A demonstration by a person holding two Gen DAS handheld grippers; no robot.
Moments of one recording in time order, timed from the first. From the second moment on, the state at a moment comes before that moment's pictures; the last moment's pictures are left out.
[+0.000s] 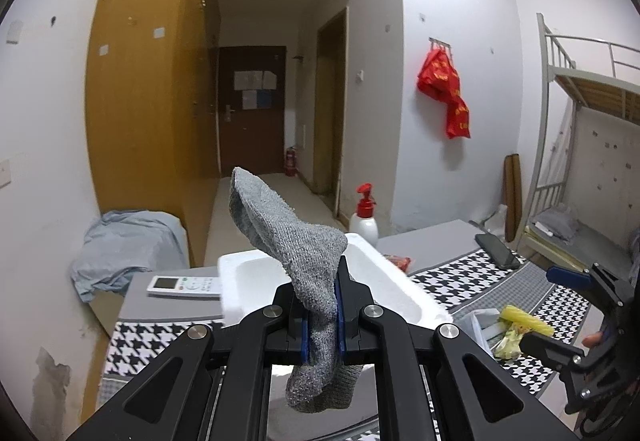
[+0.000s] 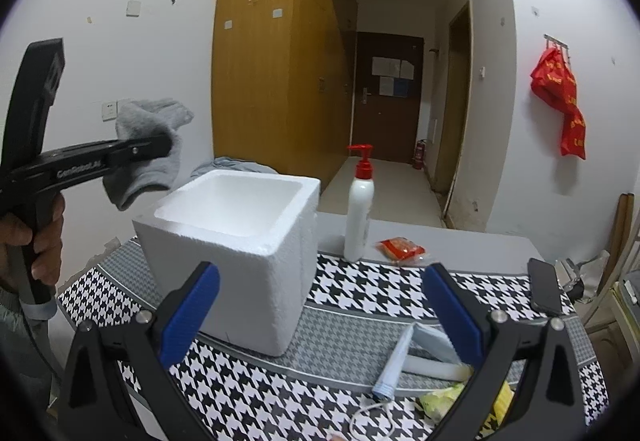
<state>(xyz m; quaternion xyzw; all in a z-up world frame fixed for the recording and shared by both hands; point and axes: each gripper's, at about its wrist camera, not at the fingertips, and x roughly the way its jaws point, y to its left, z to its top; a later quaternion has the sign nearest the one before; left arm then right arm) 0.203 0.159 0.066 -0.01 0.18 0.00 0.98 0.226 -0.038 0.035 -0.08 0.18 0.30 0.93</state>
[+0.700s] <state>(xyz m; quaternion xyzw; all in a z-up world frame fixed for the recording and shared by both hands) 0.257 0.139 0.056 -0.03 0.22 -0.01 0.98 0.212 -0.089 0.022 -0.05 0.20 0.24 0.95</state>
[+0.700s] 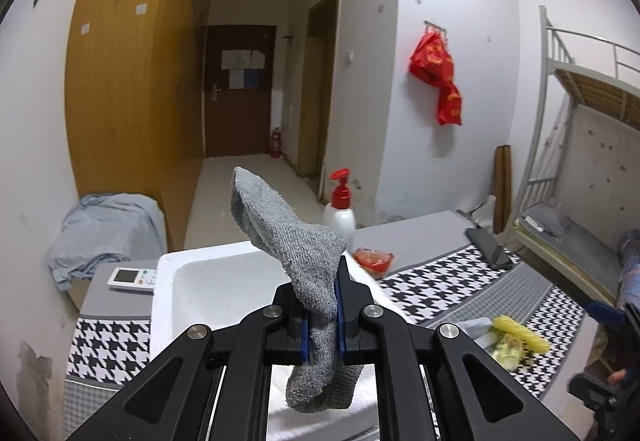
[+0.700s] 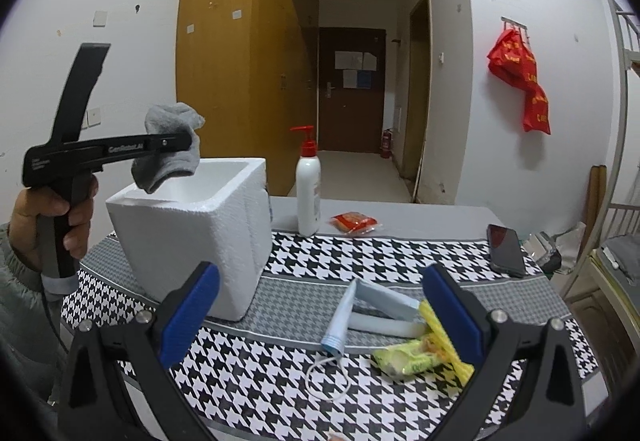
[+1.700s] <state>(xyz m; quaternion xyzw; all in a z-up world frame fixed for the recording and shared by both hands) 0.187 0.136 0.080 -0.05 0.14 0.06 0.99 0.195 -0.103 0.029 -0.05 0.18 0.24 0.95</state>
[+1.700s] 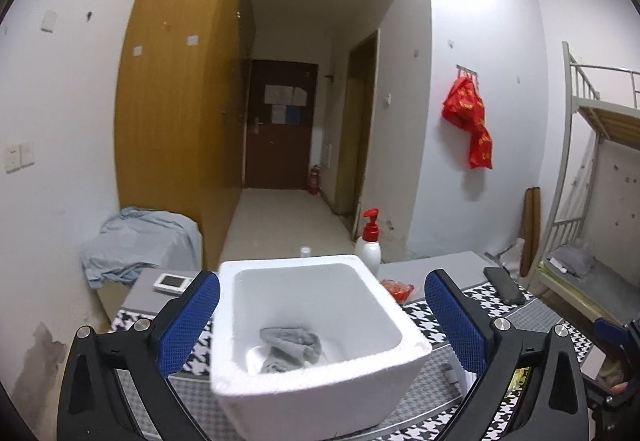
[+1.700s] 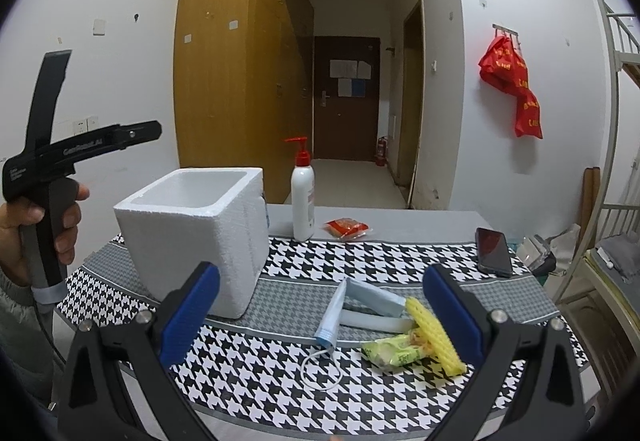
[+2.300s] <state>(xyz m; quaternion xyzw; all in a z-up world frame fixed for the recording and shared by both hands) 0.111 0.108 0.087 -0.02 0.11 0.06 0.99 0.159 -0.110 0.044 -0.05 0.15 0.25 0.95</state>
